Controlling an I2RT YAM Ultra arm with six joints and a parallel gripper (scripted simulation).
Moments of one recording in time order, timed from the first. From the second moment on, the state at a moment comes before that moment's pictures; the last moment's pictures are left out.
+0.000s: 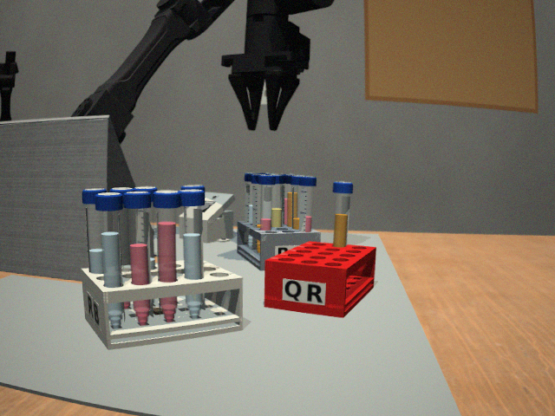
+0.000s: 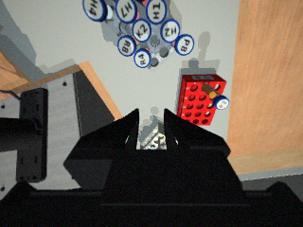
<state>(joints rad) -0.42 1.99 1.37 -1.41 -0.64 -1.93</state>
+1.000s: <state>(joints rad) -0.34 1.89 1.32 -1.43 -0.68 -1.82</state>
